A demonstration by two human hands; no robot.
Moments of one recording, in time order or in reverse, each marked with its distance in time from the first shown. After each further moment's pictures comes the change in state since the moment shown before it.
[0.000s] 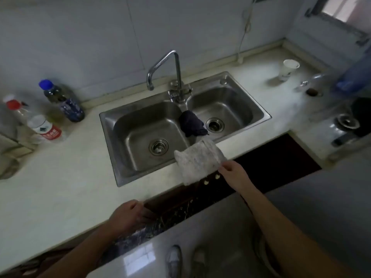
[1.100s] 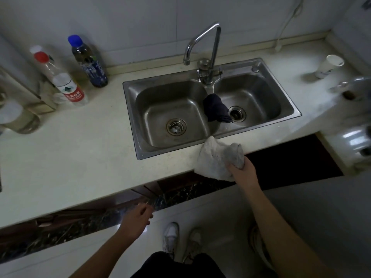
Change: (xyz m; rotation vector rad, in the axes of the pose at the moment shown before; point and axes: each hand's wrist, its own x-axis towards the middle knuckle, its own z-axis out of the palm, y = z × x) left_hand -0.033 -0.110 0.046 -0.211 -0.030 -0.134; right_hand -0.044 -0.016 0.057 0.264 0.096 0.082
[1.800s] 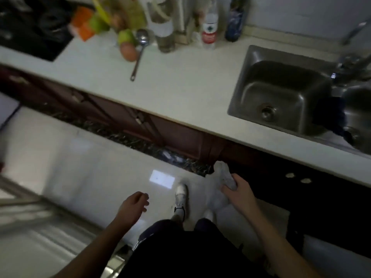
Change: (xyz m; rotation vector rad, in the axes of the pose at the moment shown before) left_hand -0.207 -0.168 0.047 -0.524 0.487 -0.451; right_hand -0.140 0.067 0.109 -0.527 -0.809 -0.193
